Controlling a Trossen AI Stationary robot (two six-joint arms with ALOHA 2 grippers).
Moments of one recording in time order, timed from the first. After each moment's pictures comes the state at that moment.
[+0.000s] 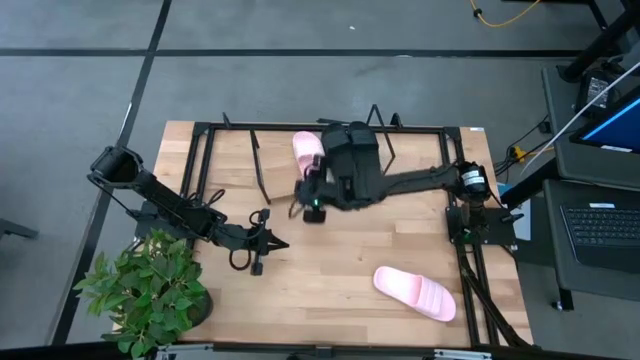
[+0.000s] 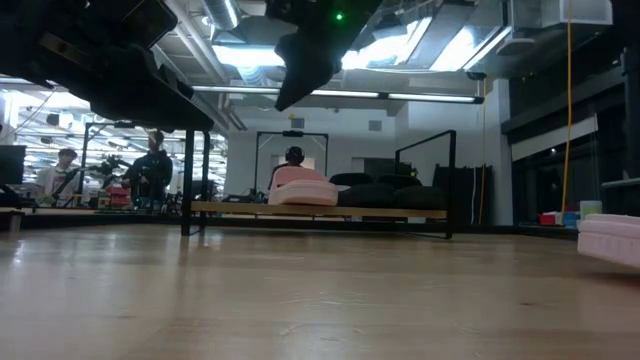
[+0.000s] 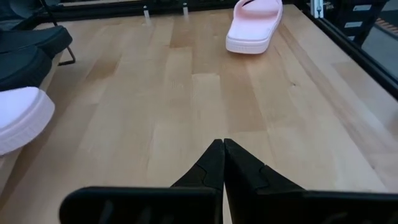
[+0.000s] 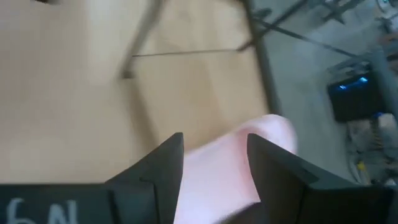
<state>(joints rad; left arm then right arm) -0.44 1.31 0.37 0.51 -0.40 -0.15 0.06 1.98 1.71 -0.56 0.56 -0.18</state>
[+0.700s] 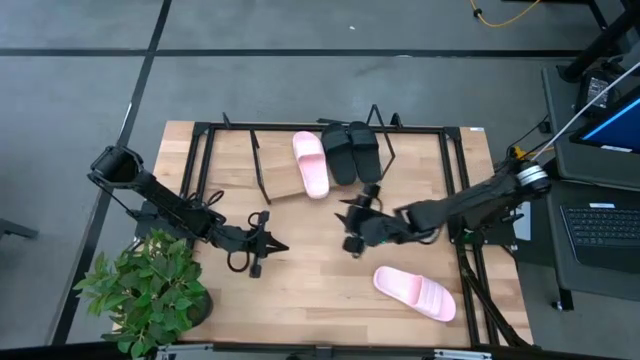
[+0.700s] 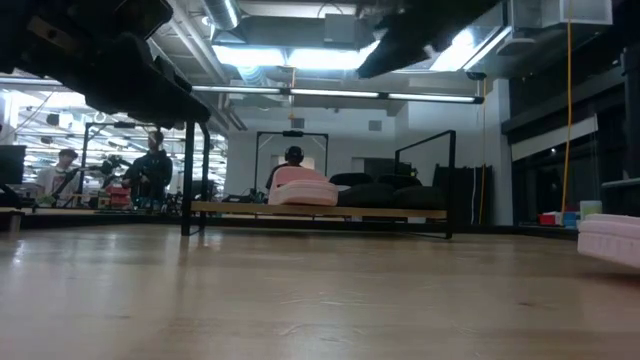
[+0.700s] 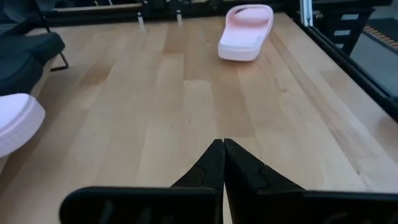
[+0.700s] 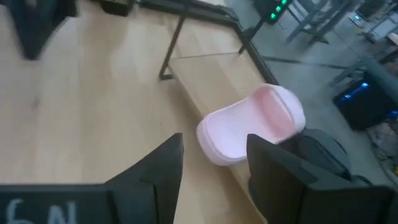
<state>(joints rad) -0.46 1.31 0.37 0.53 -0.41 -0.15 0.31 1.54 1.06 -0.21 0.75 0.08</state>
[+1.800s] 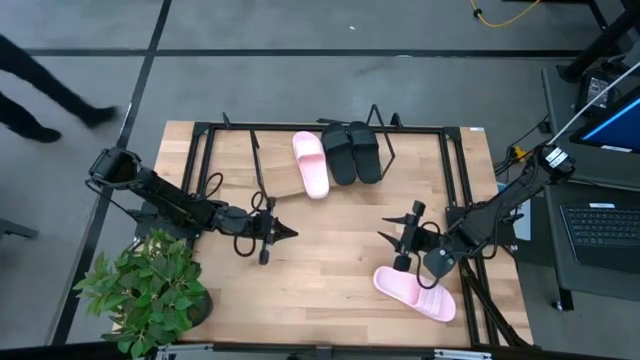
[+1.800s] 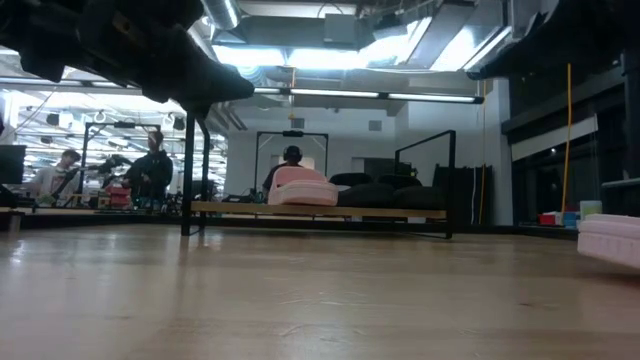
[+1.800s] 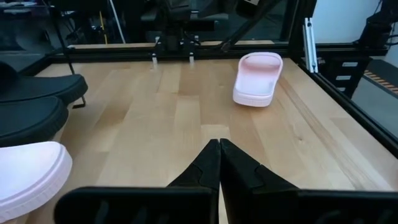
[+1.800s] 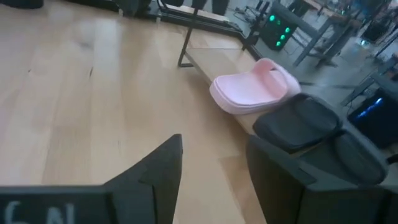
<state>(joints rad) -0.29 1.31 0.37 0.70 -0.27 -0.07 0.69 1.14 0.62 -0.20 1.00 0.33</state>
